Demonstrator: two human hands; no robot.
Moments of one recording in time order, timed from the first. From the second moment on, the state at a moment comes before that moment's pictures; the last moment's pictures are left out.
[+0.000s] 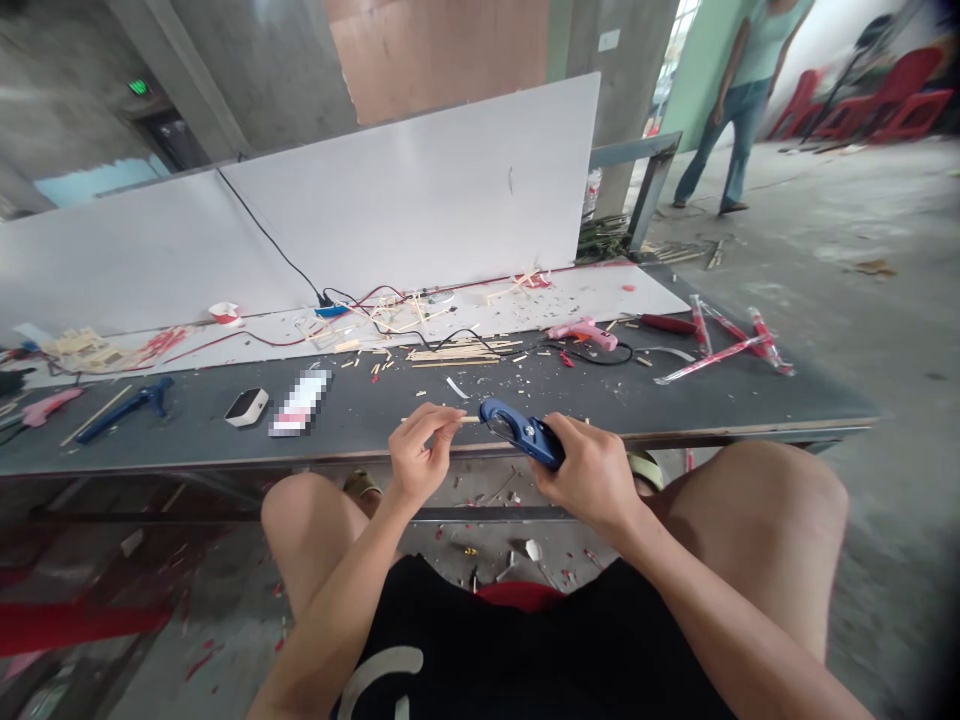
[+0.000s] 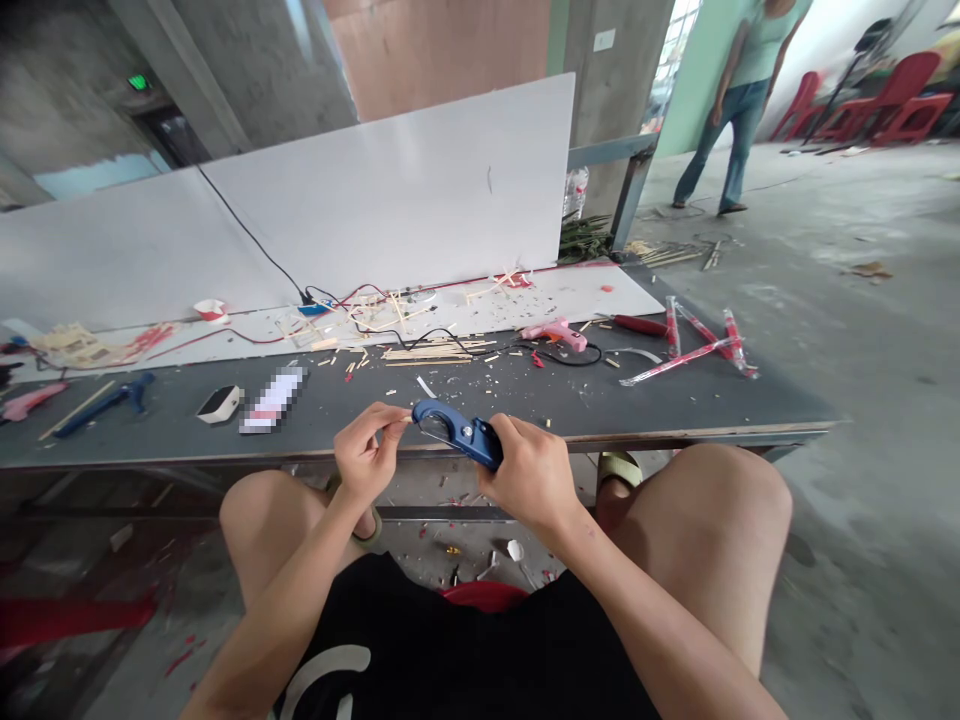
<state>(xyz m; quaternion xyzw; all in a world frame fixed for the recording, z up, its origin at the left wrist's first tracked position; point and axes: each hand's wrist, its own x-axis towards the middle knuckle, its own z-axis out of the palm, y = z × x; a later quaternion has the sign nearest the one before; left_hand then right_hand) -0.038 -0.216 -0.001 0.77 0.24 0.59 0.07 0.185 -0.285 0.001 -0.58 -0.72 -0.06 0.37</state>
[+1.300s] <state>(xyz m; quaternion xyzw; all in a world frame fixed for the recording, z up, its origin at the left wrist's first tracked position) -0.039 -0.211 0.005 0.77 0.21 0.60 0.02 0.191 -0.277 -0.002 -0.54 -0.73 0.07 0.40</state>
